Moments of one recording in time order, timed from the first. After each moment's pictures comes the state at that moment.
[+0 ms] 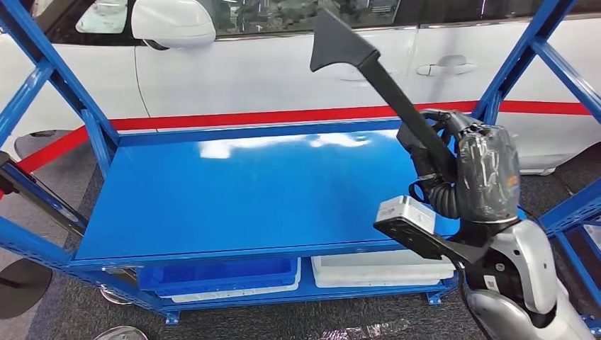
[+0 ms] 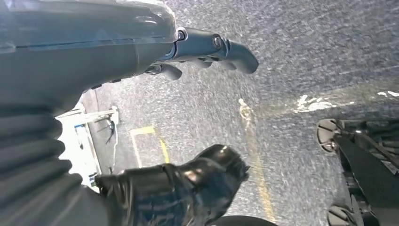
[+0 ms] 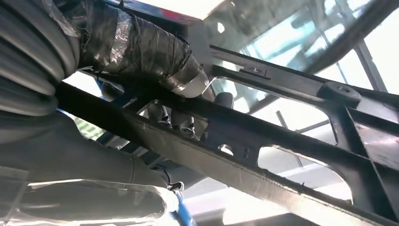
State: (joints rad) left arm -0.11 0.13 -1.15 -0.18 1.11 0.11 0.22; right arm -0.39 -0.47 0.55 -2.04 0.92 -0.15 0.27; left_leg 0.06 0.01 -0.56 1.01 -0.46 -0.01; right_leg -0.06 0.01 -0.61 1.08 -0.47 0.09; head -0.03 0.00
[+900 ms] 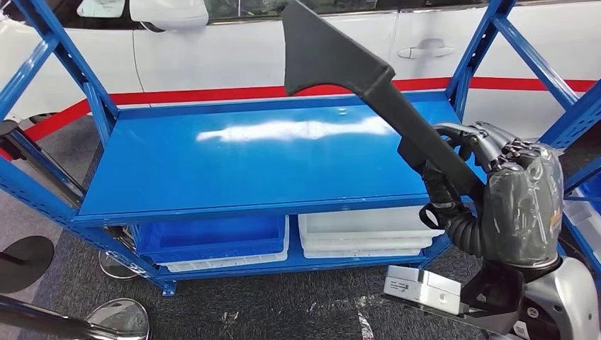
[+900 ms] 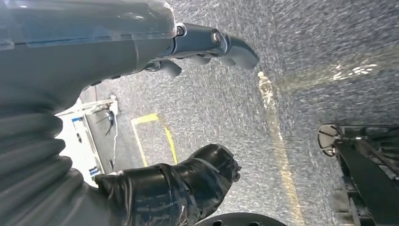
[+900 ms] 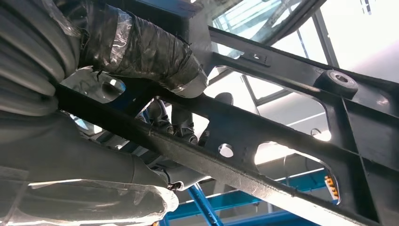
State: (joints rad) left arm -0.12 0.13 -1.15 -0.17 1.12 0.09 0.22; right arm -0.35 -0.49 0.53 -2.25 1.02 -0.09 0.26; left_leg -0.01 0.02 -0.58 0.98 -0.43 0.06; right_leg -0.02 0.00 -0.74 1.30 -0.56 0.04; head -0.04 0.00
